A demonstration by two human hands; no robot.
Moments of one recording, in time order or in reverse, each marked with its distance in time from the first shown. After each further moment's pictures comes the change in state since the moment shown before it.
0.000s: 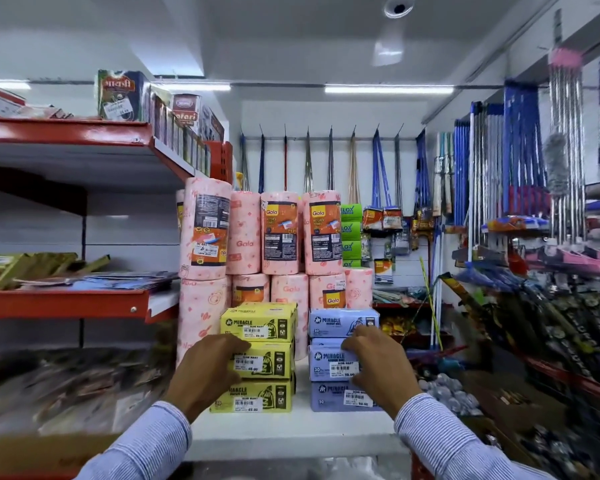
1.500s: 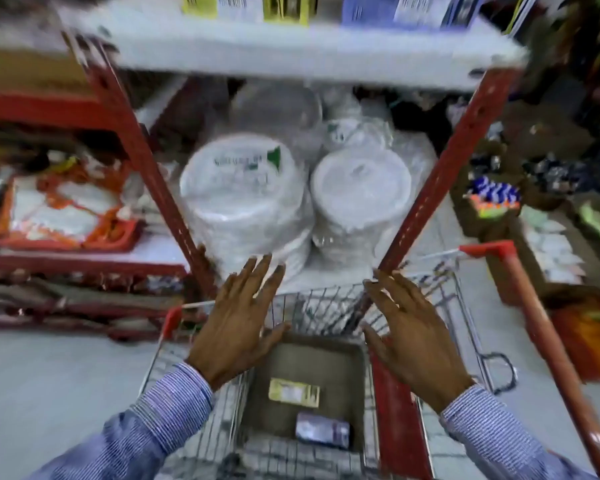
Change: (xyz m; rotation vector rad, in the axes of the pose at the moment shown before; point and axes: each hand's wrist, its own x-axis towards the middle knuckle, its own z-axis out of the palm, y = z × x) left_hand -0.348 0.054 0.184 -0.098 -0.489 -0.013; right_hand -0.347 -0.026 0.142 0.251 -0.537 0.020
